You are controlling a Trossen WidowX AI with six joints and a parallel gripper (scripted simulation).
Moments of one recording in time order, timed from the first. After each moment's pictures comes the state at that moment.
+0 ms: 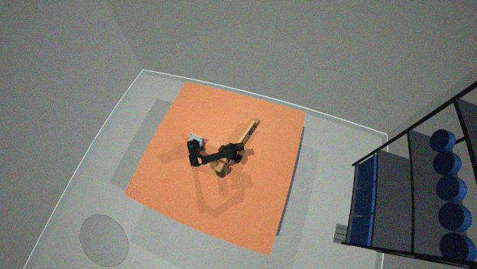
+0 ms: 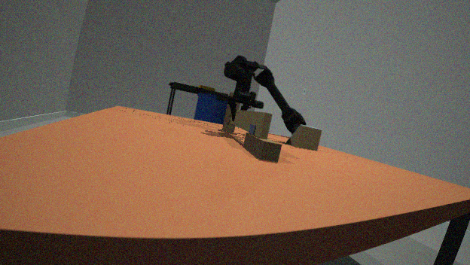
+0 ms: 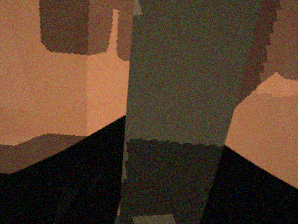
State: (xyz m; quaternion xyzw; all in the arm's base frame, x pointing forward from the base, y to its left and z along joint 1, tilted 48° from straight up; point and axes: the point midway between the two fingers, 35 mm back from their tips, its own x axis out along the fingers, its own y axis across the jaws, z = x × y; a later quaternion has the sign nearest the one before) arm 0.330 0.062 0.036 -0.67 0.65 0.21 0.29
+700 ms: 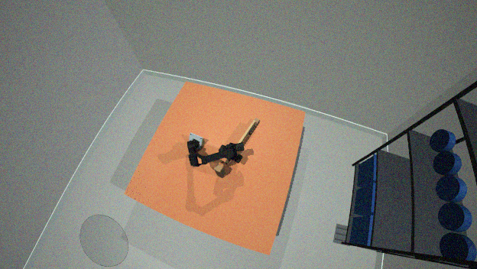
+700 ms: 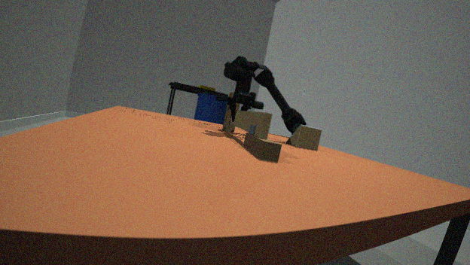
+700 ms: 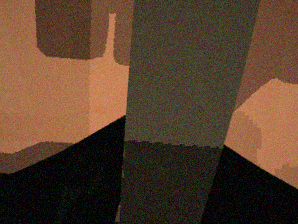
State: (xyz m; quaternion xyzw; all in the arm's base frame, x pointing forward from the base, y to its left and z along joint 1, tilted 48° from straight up) arm 0.331 0.062 0.032 -0.67 0.65 0.21 0.30
